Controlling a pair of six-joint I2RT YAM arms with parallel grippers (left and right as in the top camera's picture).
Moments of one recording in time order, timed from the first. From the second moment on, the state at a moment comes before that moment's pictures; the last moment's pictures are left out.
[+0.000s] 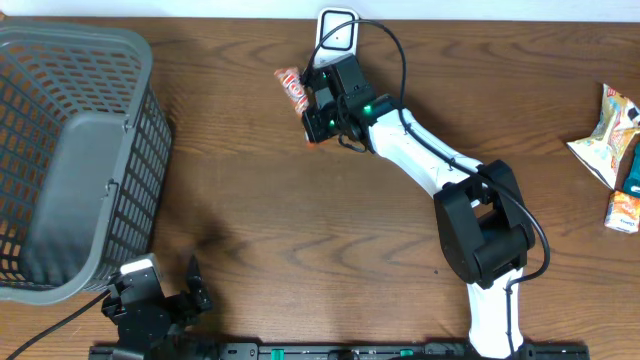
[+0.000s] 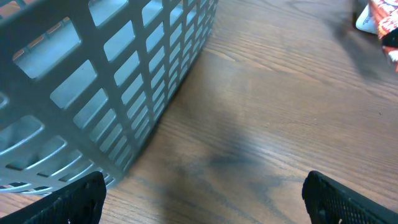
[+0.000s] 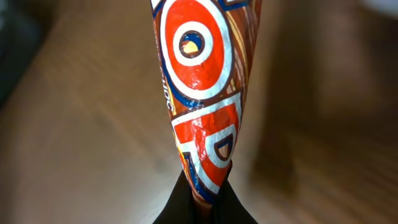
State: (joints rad) left arm -0.24 0.00 0.53 -1.12 -0.38 -0.33; right arm 0.53 2.15 1.62 -0.36 -0.26 0.15
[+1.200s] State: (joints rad) left arm -0.24 0.00 0.53 -1.12 -0.38 -0.33; right arm 0.40 2.43 2.06 -0.57 0.02 0.36
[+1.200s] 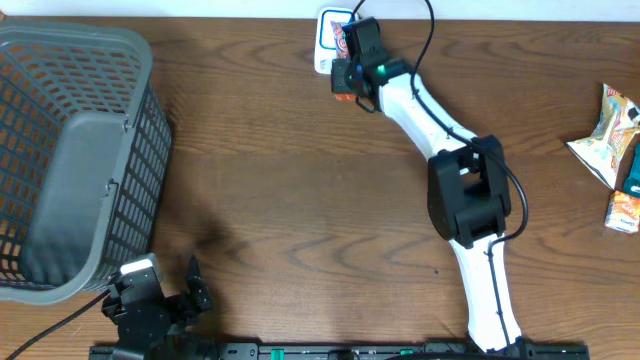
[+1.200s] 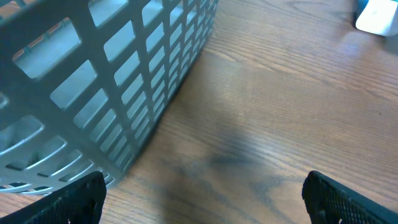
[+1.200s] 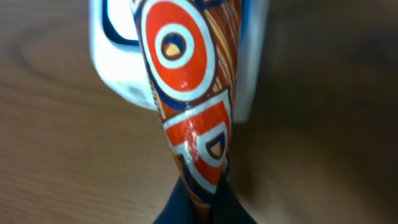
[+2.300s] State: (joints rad) left arm -0.24 0.00 0.53 -1.12 -0.38 -0.33; right arm -0.37 2.32 2.01 -0.90 0.38 0.37
